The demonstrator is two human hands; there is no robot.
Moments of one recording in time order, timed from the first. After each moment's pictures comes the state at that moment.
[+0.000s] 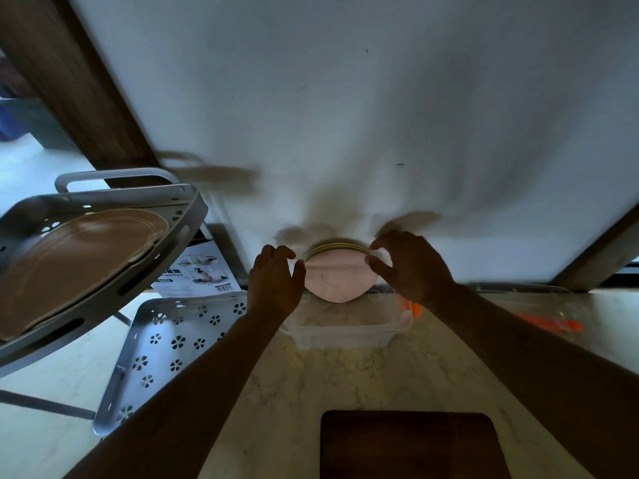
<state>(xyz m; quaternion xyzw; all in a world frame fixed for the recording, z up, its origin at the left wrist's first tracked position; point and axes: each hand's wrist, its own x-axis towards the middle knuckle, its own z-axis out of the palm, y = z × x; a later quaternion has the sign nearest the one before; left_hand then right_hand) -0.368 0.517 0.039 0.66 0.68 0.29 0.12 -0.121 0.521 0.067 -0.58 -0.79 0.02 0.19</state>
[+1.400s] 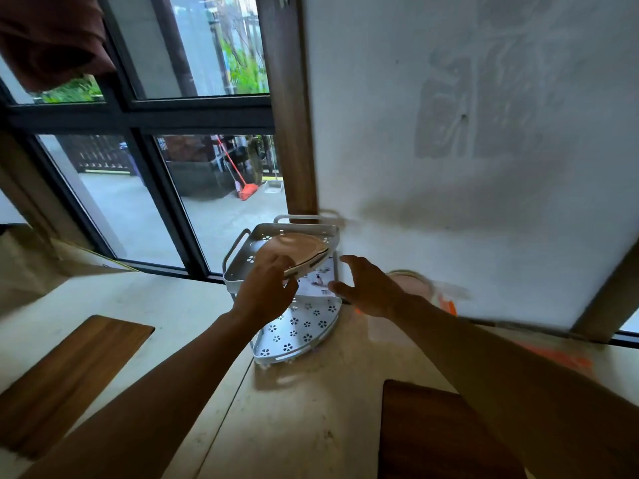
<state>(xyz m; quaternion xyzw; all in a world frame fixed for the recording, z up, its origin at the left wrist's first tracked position) -0.528 0.282 0.255 0.73 0.63 0.28 0.00 -0.307 0.345 0.237 -0.45 -0.84 0.23 0.20</state>
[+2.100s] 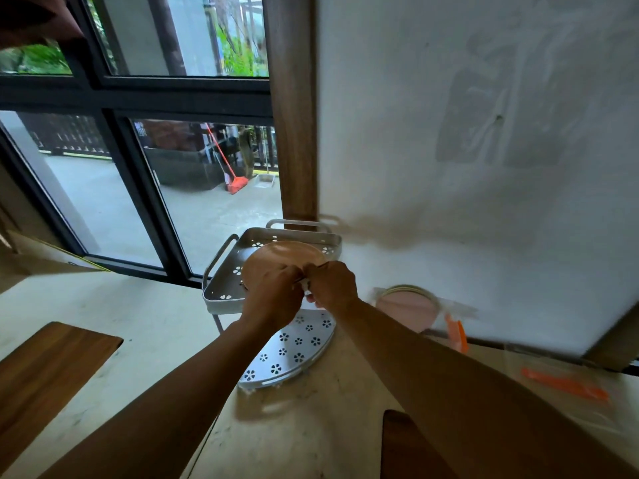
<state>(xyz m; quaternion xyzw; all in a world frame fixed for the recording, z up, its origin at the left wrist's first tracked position) -0.528 0.359 0.222 0.74 0.61 0.30 -0.05 -0.412 0.400 0.228 -0.61 -0.60 0.41 0.31</state>
